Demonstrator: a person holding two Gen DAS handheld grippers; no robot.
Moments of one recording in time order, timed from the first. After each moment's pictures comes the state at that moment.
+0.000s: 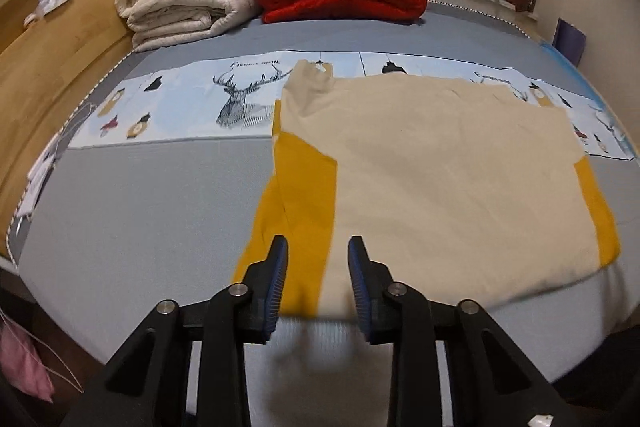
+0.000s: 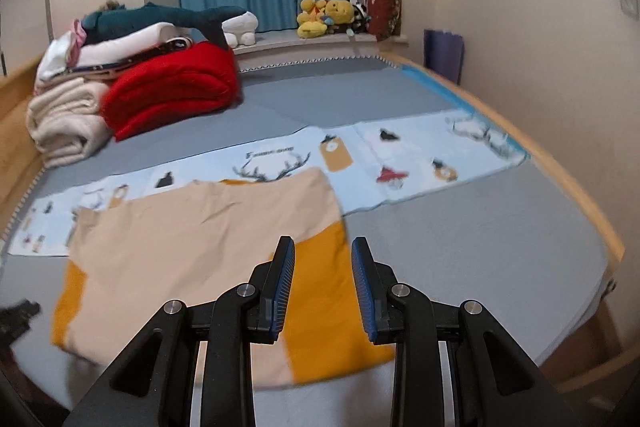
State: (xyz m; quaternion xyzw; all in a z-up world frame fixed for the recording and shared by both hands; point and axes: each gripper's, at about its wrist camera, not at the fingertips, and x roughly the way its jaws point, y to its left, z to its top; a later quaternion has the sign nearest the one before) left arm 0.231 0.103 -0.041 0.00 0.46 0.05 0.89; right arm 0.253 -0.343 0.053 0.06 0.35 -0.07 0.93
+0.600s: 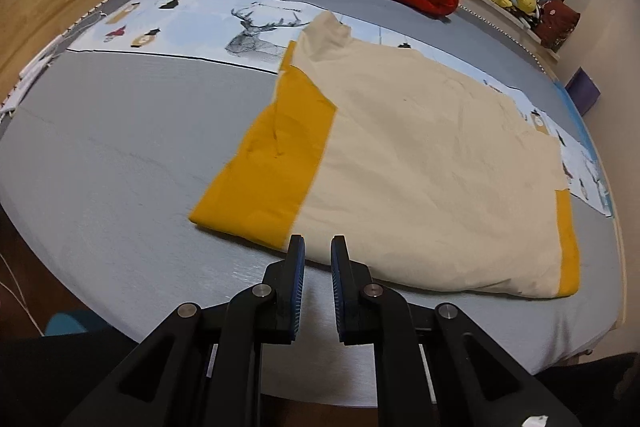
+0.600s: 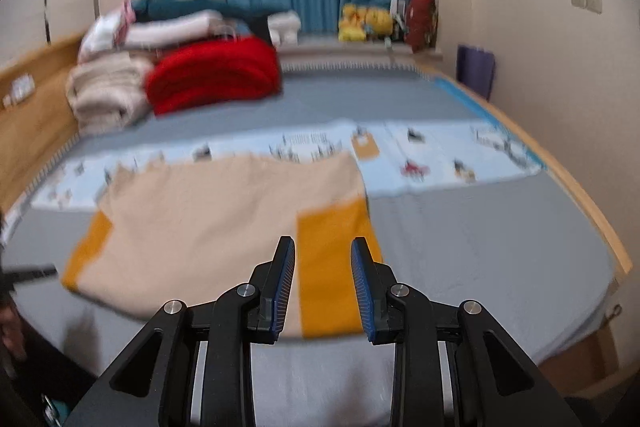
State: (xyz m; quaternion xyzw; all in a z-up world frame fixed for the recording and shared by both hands) left arm 0.209 0.109 -0.057 -0.14 0.50 0.06 0.85; right arm 0.190 -0.336 0.029 0.01 0.34 0.00 0.94
